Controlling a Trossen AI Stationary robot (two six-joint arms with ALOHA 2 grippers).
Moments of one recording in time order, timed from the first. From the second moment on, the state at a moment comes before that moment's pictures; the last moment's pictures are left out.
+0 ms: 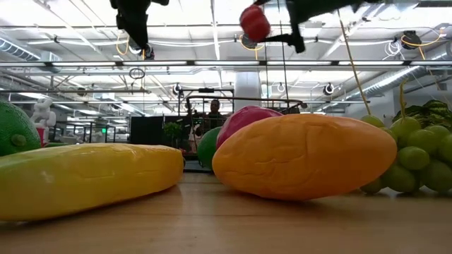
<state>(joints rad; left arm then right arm) 0.10 1.41 1.52 -1.31 -0.10 -0.27 -0.32 1.23 1.00 0.06 0.01 1.13</state>
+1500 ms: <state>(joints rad) -0.04 1.03 1.15 -1.05 -0.12 -0.47 -0.37 1.63 1.24 -0.50 -0.05 0.88</state>
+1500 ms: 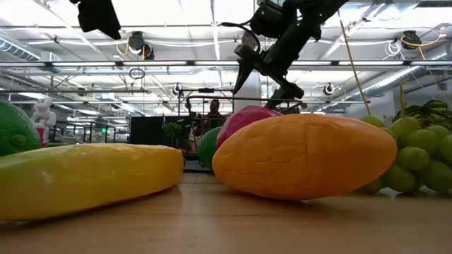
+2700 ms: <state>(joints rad) -0.47 1.23 1.15 -0.89 -0.05 -0.58 -0.31 1.09 1.24 -0.65 -0.06 0.42</state>
